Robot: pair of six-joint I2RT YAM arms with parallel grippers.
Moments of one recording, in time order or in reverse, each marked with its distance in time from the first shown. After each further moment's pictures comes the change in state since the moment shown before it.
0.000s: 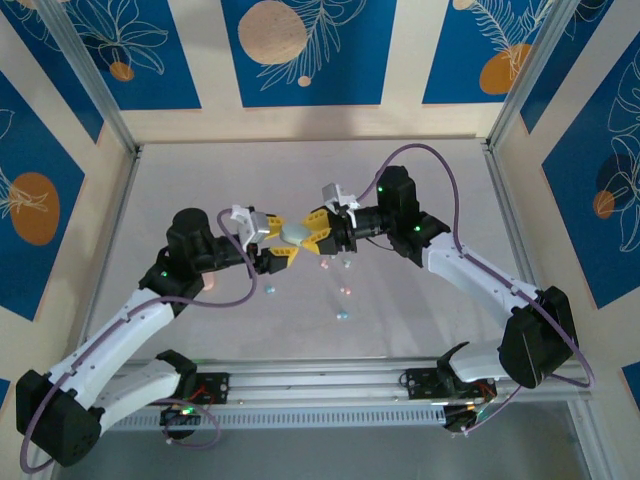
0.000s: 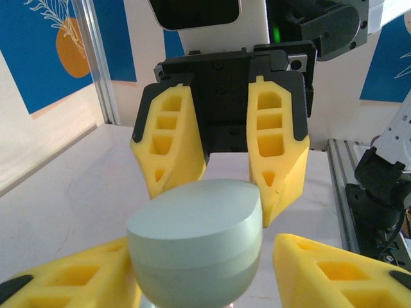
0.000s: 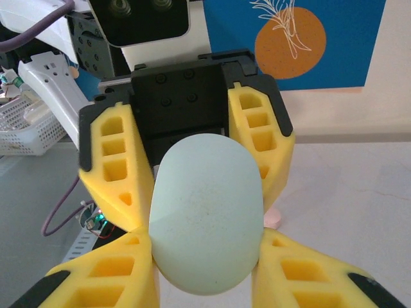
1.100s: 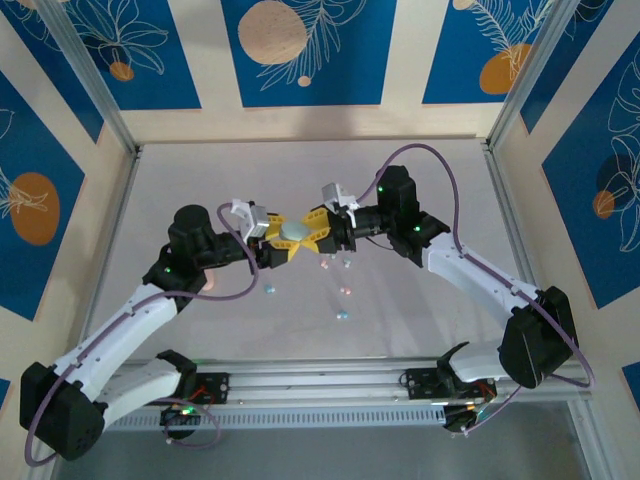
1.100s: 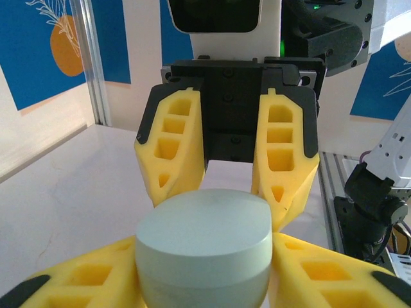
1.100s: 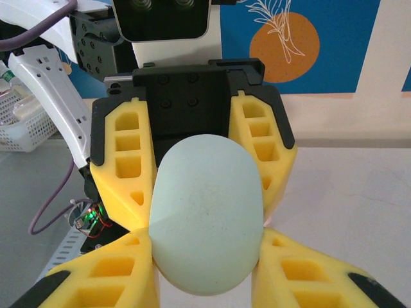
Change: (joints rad) left arm 0.010 0.039 0.001 0.061 0.039 -0.082; right arm 0.001 0.000 0.001 0.015 0.020 -0.025
